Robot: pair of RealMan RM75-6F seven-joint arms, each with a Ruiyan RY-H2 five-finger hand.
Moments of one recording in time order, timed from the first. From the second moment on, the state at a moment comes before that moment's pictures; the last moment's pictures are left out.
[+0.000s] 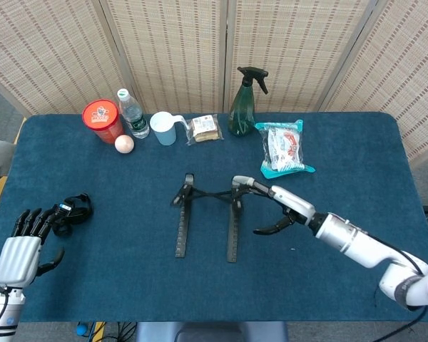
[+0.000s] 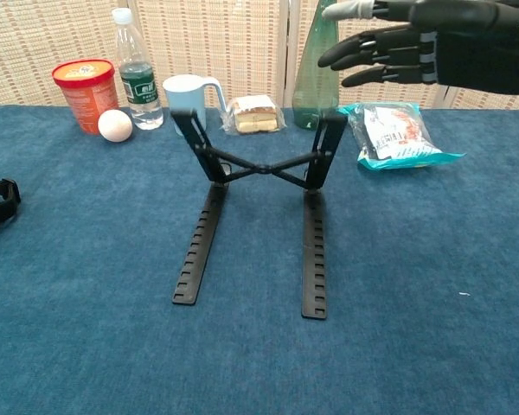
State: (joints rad) left arm -0.13 -1.16 -0.08 -1.73 1.50 1.46 0.19; right arm 0.82 -1.06 -0.04 -1.56 -1.80 1.09 1.43
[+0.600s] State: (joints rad) left arm -0.45 -1.17 -0.17 -1.58 1.53 1.12 0.01; right arm 0.75 -0.97 -0.05 -1.68 -1.82 1.13 0.74
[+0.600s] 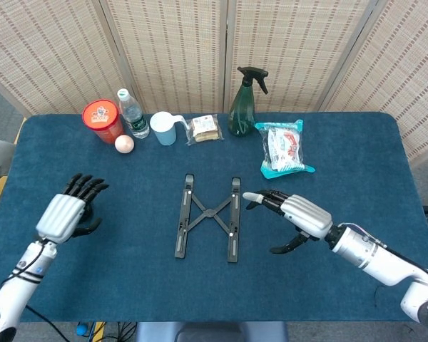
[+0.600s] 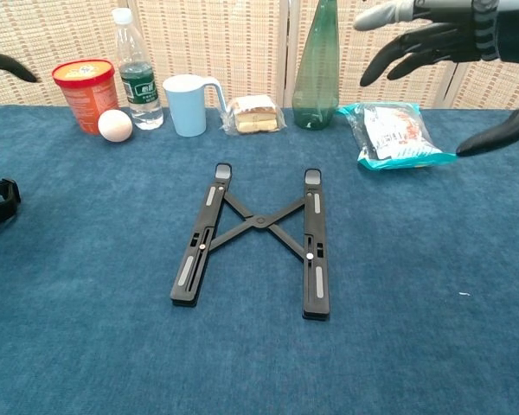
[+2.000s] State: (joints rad) left arm -0.94 -1.79 -0.14 -0.79 1.49 0.75 -0.26; right arm 0.63 -1.51 0.01 -1.37 -1.76 1.11 -0.35
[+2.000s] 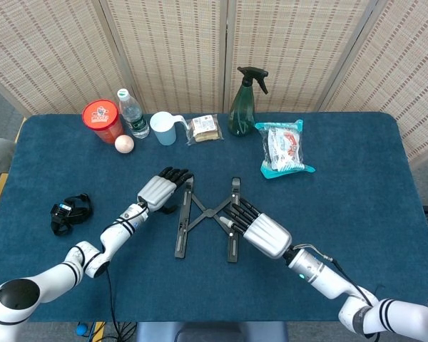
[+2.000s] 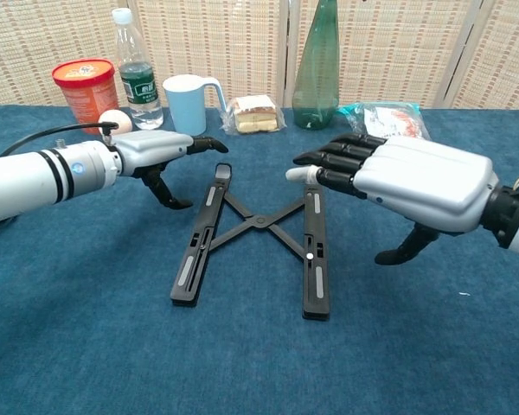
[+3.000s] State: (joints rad) left arm -0.95 -1.85 -0.11 -0.69 1.46 0.75 -0.35; right arm 0.69 -1.72 0.00 -1.13 -1.75 1.08 -0.36
